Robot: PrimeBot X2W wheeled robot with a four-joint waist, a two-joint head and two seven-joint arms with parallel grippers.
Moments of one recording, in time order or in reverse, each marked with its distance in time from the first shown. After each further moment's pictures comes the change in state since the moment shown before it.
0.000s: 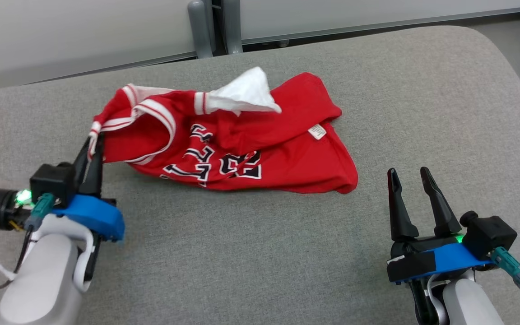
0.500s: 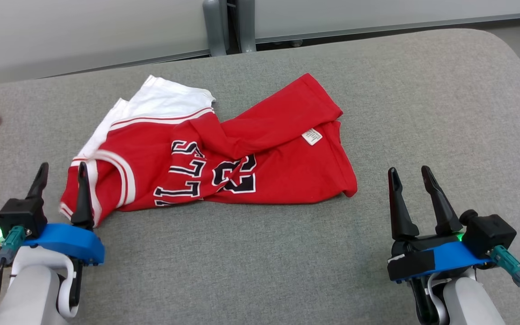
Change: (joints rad) left arm 0.153 0.007 0.150 -0.050 -0.025 0.030 0.000; right arm -0.004 0.000 -0.007 0.006 -0.024 0.000 0.000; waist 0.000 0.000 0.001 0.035
